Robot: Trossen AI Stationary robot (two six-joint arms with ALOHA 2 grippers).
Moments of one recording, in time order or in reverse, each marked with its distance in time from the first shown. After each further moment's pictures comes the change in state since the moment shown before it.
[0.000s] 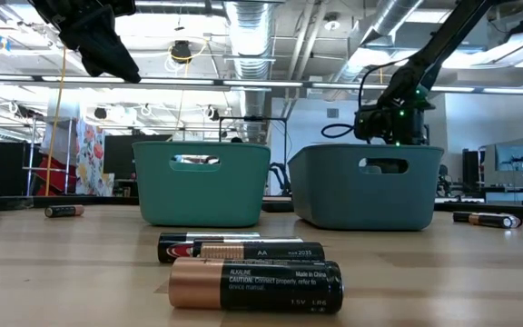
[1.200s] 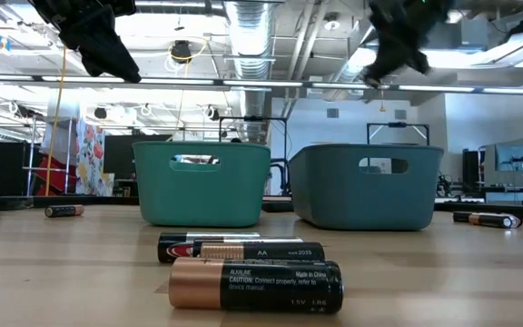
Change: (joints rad) left arm 0.000 0.000 0.000 0.000 0.000 0.000; right arm 0.549 -0.634 0.138 -0.047 0.089 0.158
